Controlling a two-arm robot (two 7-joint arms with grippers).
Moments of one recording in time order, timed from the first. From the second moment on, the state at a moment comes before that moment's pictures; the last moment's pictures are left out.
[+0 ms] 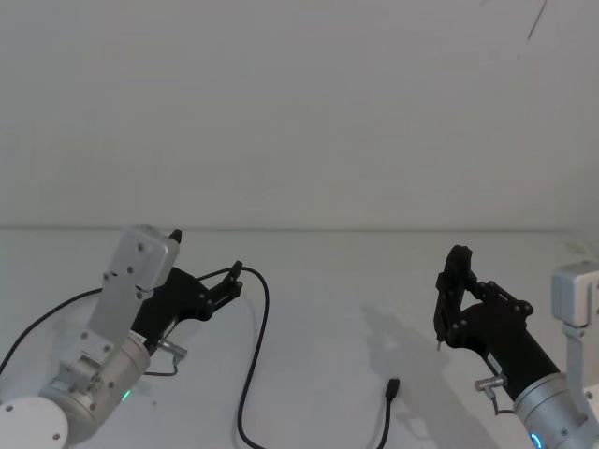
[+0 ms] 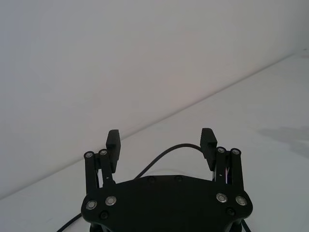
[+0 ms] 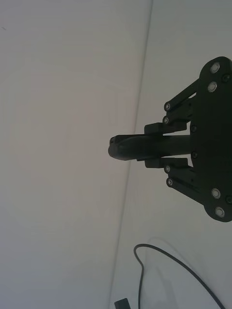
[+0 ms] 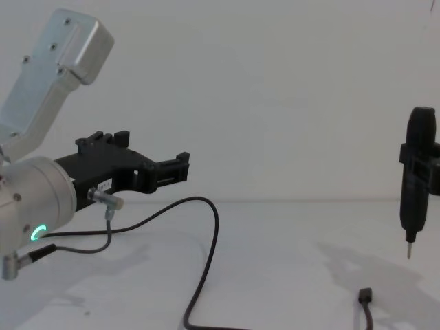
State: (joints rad) left arm -0.24 0.38 0.45 -1.63 -0.20 0.02 -0.02; right arm -0.01 0.34 -0.23 -1.77 0.29 0.03 0.07
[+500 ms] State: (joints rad) left arm -0.24 0.44 0.47 -1.67 -0.23 0.06 -0.14; right arm -0.01 0.34 -0.23 -1.77 0.29 0.03 0.07
